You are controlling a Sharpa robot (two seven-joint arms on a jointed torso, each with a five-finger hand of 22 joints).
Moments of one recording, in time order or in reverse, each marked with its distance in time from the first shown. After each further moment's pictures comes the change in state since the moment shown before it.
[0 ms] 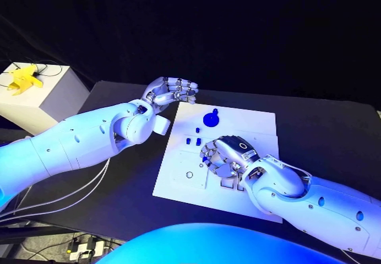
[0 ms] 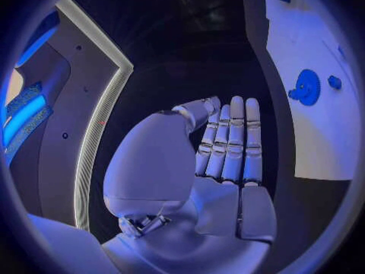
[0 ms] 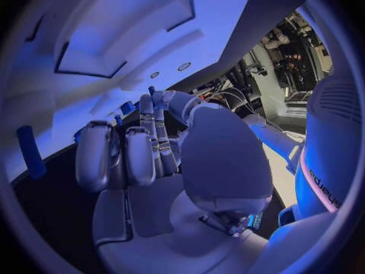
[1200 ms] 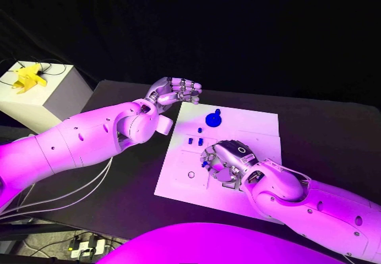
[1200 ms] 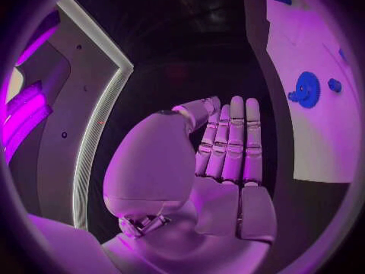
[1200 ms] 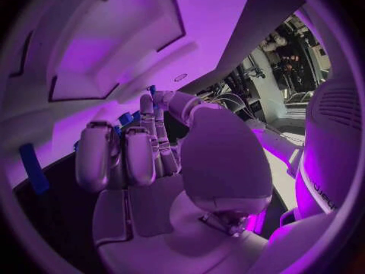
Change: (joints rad) left arm 0.000 0.001 0.000 -0.001 0.003 0.010 -0.006; left_hand 0.000 0.000 0.000 0.000 0.000 0.000 0.000 0.000 0.000 0.000 0.000 0.000 0.000 0.000 0.000 0.000 0.001 0.000 -0.003 0.003 0.000 0.001; right arm -0.009 0.013 -0.009 -0.007 -0.014 0.035 -0.014; right_hand -0.001 -0.002 -0.004 -0.004 -0.008 -0.004 0.004 -0.002 0.002 0.000 0.000 0.000 0.001 0.000 0.000 0.000 0.000 0.000 0.000 0.000 0.004 0.000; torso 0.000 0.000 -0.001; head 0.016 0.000
